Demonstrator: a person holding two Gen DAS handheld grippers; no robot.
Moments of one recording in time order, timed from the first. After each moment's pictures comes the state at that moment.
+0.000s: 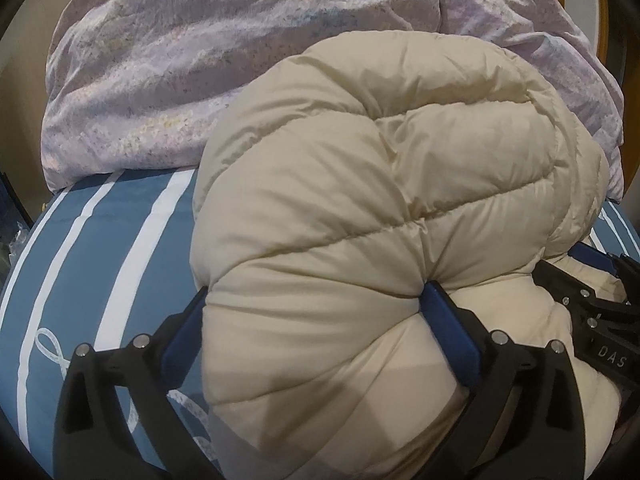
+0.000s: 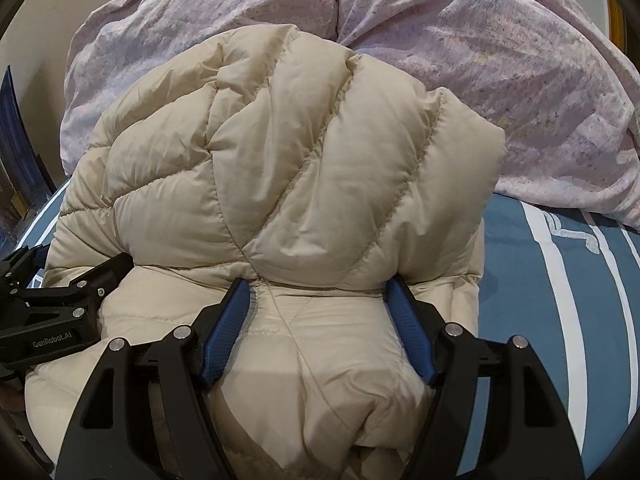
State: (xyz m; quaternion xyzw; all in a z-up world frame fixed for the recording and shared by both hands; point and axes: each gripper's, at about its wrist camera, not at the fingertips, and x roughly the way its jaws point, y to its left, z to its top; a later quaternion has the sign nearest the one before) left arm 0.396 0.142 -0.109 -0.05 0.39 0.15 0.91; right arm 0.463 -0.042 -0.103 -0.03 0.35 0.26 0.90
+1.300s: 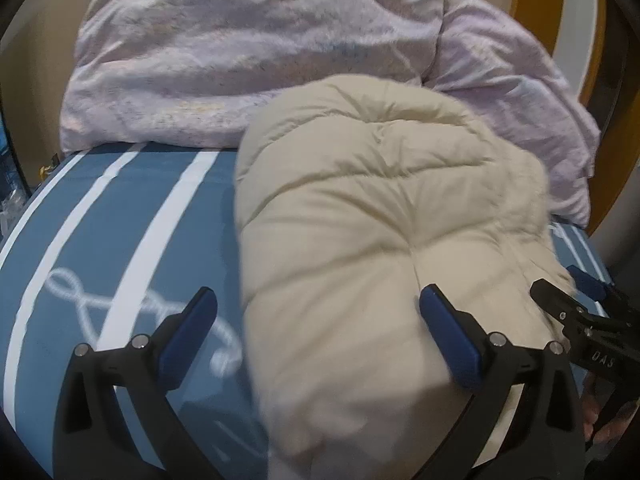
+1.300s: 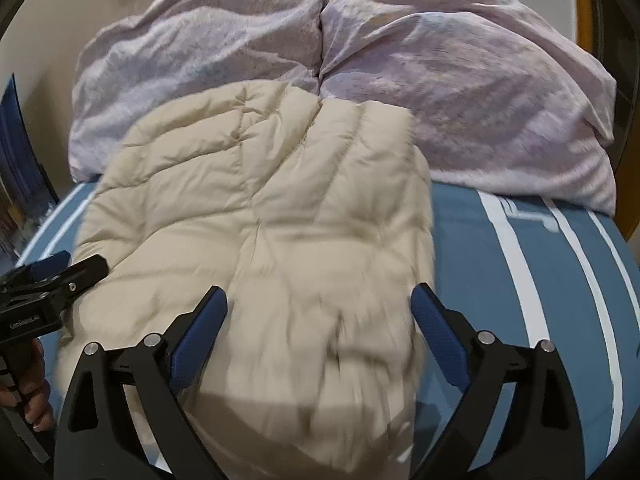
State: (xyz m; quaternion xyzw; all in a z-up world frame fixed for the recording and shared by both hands) left arm 0.317 0.143 -0.092 -0.12 0.36 0.12 0.92; right arm 0.396 -0.085 -0.078 0.00 0.34 0.24 0.91
